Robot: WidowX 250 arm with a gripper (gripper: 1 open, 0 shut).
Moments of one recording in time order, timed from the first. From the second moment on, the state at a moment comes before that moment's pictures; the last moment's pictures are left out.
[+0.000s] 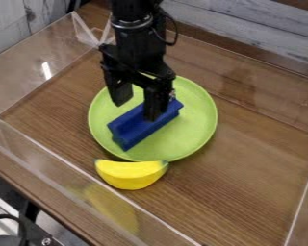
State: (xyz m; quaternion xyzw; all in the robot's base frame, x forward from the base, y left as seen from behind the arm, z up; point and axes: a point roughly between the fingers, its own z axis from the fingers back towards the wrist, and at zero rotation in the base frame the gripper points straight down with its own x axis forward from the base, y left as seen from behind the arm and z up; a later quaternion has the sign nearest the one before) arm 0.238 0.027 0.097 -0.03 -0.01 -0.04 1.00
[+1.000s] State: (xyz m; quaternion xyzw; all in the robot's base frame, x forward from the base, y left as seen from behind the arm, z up) arm 0.239 0.025 0.092 -0.06 -0.02 -0.06 1.00
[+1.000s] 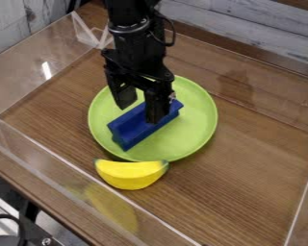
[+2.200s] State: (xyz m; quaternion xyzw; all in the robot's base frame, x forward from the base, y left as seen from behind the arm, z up) arm 0.240 0.024 0.089 -0.09 -0.03 -0.06 0.99
